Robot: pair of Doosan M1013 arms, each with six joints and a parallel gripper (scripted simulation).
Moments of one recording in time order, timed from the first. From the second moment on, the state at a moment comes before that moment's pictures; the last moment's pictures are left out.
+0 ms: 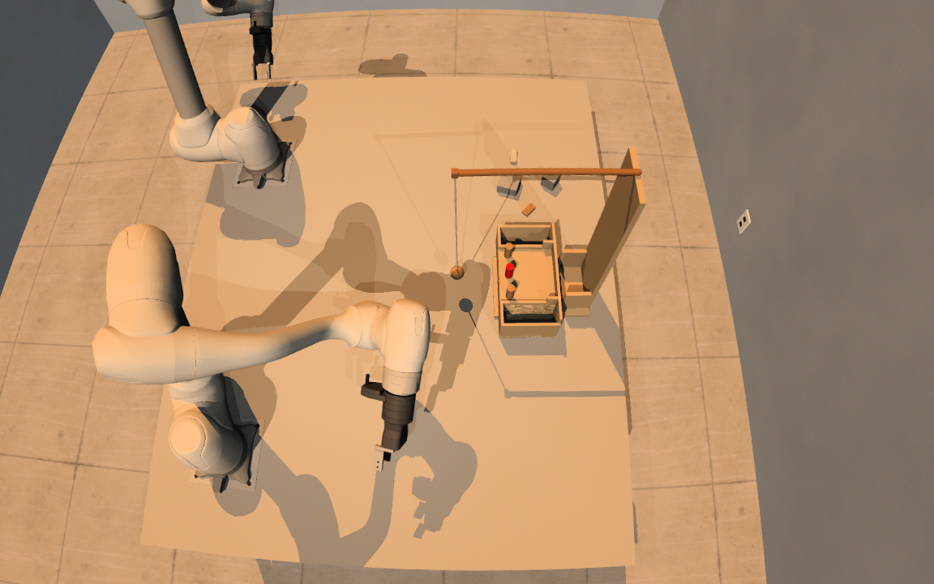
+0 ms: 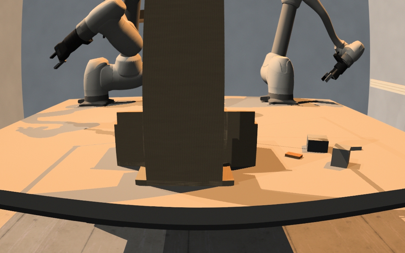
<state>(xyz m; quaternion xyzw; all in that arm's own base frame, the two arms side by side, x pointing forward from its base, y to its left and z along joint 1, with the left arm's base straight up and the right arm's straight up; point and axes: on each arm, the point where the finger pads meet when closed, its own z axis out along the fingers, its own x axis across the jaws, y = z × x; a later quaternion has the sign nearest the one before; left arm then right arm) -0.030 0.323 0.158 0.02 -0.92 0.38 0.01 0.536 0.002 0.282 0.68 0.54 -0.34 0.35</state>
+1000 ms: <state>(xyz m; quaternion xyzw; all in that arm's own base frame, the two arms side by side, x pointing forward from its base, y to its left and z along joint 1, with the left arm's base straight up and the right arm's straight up) -0.030 0.323 0.158 0.02 -0.92 0.38 0.01 0.567 0.427 0.278 0.61 0.60 0.28 0.43</state>
